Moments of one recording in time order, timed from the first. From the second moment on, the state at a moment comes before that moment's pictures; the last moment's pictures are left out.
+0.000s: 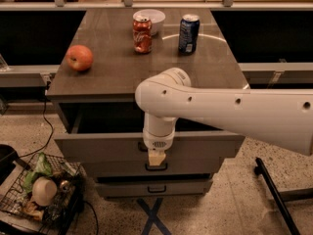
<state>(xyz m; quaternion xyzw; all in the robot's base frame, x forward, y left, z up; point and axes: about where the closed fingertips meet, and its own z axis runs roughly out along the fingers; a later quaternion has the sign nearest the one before) 0.474 0.001 0.657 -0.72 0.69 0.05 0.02</state>
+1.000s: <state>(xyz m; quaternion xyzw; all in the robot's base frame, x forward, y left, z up) 0.468 0.001 0.658 -0.72 0.69 0.04 0.02</state>
